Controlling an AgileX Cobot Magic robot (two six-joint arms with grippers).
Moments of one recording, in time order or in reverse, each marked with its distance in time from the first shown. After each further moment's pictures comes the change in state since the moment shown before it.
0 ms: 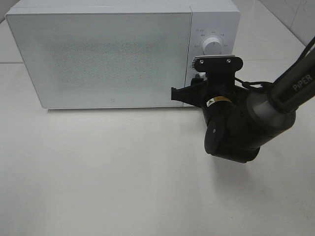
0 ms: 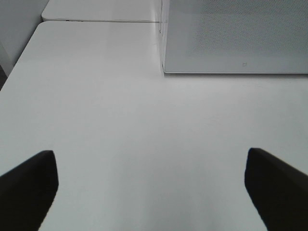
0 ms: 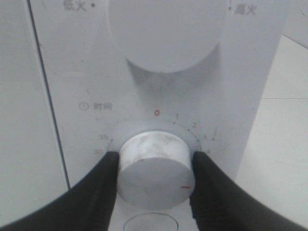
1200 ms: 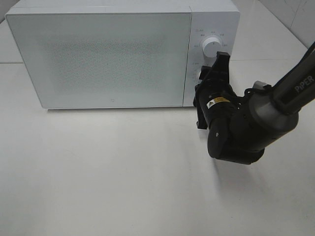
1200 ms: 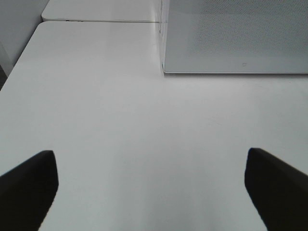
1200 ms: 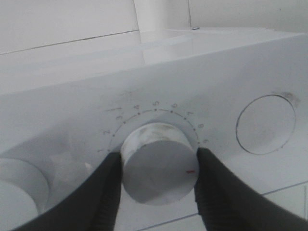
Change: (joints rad) left arm 0.000 0.000 0.000 0.000 0.000 0.000; right arm -0.004 0.000 0.017 -0.071 -0.031 1.777
